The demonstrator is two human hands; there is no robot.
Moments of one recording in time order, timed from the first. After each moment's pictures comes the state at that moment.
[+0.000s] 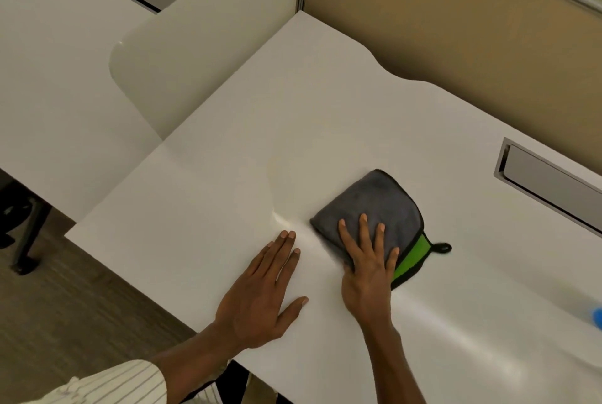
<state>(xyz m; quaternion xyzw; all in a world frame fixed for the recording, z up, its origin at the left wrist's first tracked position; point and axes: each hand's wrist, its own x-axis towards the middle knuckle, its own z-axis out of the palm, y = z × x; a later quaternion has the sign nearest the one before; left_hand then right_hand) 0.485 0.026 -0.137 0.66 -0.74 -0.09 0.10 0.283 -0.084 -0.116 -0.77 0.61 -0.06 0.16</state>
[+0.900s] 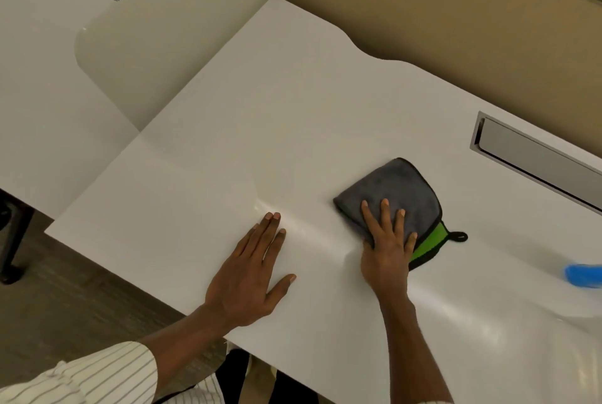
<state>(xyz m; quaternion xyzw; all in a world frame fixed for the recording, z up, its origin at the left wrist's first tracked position) 0.486 0.027 -0.141 0.65 -0.74 -0.10 0.11 0.231 -0.096 -0.115 -0.72 0.68 -0.05 0.15</state>
